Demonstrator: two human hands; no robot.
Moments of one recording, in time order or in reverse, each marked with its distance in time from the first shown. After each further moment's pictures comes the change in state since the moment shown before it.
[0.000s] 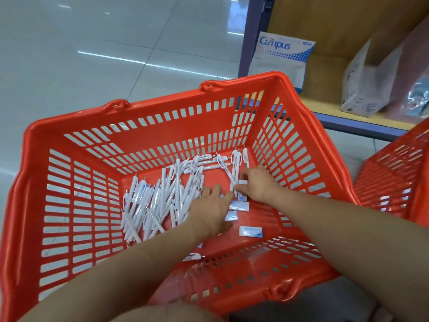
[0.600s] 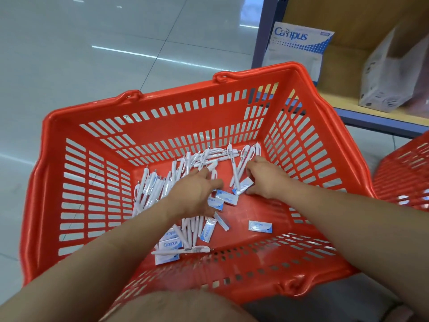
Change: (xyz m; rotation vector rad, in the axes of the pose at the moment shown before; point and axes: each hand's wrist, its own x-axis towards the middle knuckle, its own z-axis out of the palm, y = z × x) left_hand -0.011 -0.061 -0.035 -0.017 -0.027 0.065; right_hand -0.001 -0.004 -0.004 -0.197 0.017 -0.244
